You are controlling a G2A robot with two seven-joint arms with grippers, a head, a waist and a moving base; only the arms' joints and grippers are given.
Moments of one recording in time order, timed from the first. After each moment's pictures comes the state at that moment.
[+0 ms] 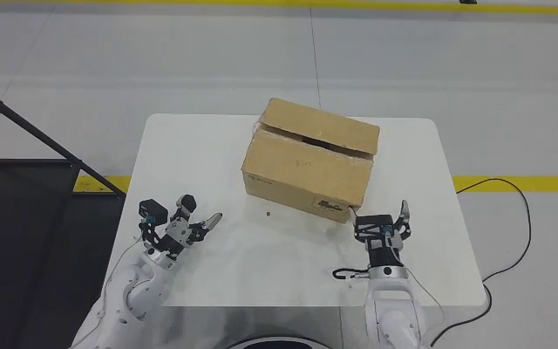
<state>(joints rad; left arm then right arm) 1.51 -1.17 -1.50 -1.46 1.04 -0.58 0.26 -1.62 -1.29 1.25 -1.97 -1.79 0.38 0.17</state>
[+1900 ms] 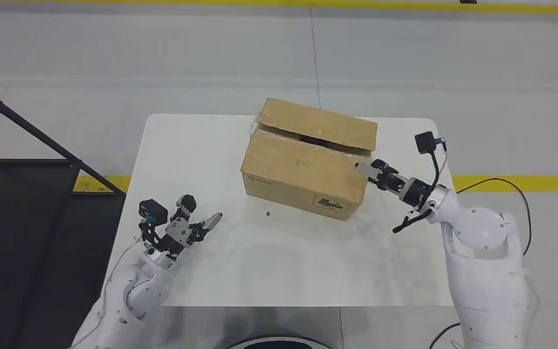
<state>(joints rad) 1.51 -1.17 -1.50 -1.46 1.04 -0.58 0.26 -1.08 -1.24 1.59 -1.60 -0.20 -0.25 0.98</state>
